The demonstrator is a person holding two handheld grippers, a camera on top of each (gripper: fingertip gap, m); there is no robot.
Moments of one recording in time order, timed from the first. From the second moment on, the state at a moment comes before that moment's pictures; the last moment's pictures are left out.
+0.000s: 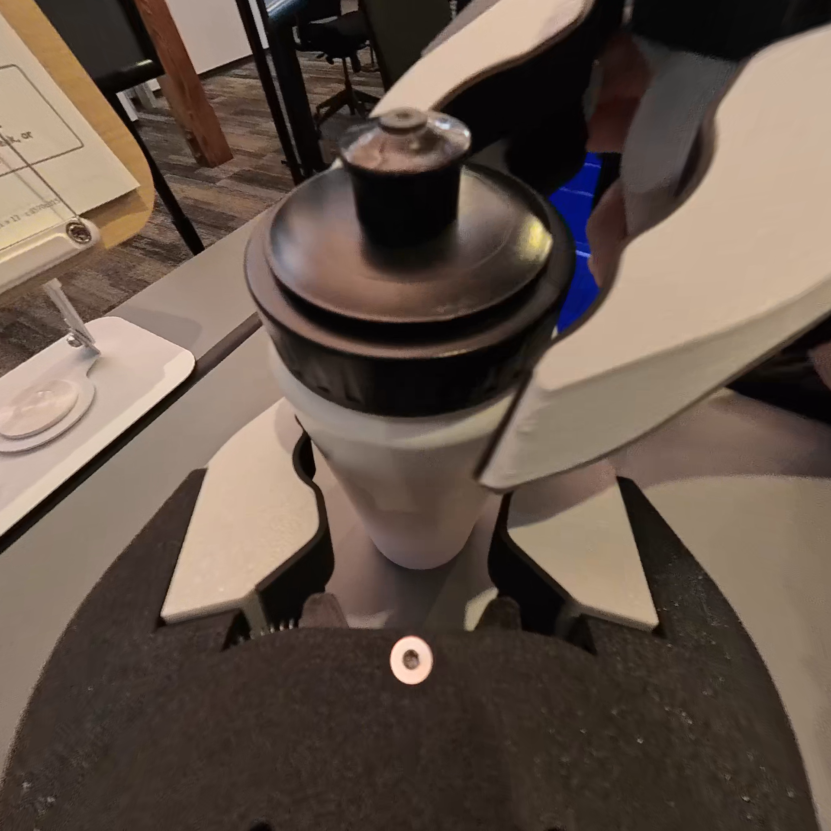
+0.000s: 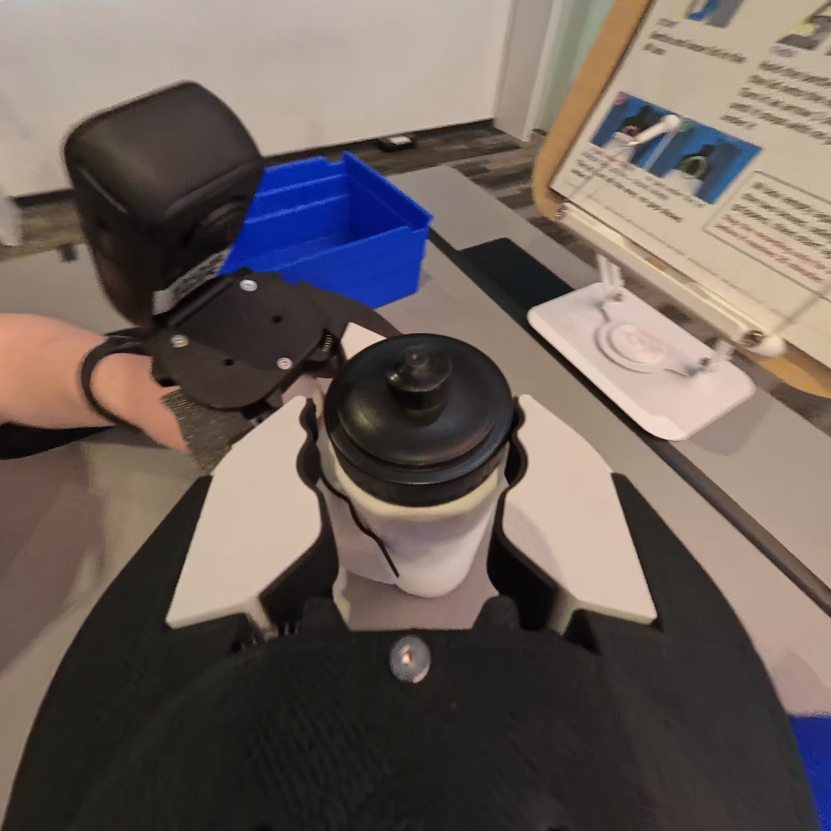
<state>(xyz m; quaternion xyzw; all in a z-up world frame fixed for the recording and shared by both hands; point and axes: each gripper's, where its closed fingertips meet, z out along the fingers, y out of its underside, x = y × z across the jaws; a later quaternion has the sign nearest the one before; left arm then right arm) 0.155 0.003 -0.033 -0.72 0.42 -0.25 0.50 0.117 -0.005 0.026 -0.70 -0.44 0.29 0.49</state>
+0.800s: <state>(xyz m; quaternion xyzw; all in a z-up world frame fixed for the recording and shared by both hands) 0.160 -0.015 -0.034 -0.70 0.44 -0.26 0.49 0.113 -0.019 0.036 -0.68 -0.44 0.39 0.45</state>
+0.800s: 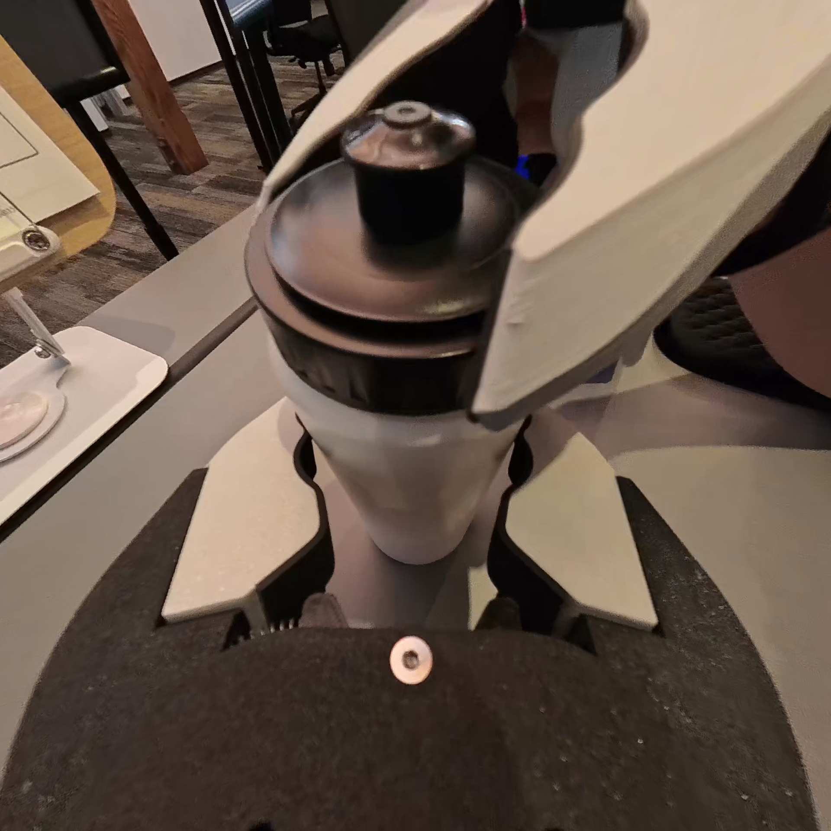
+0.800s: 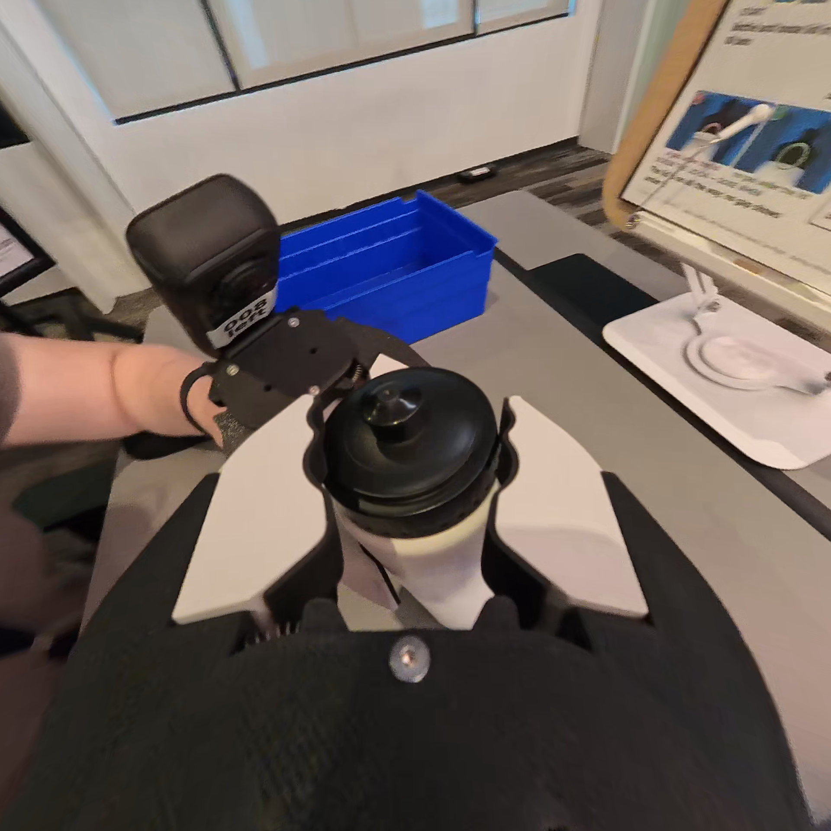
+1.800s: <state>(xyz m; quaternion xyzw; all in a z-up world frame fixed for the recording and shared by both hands) 0.155 -0.014 -0.038 -0.73 0.42 -0.27 0.47 0.109 -0.012 0.033 -0.69 -0.45 0.25 0.52</state>
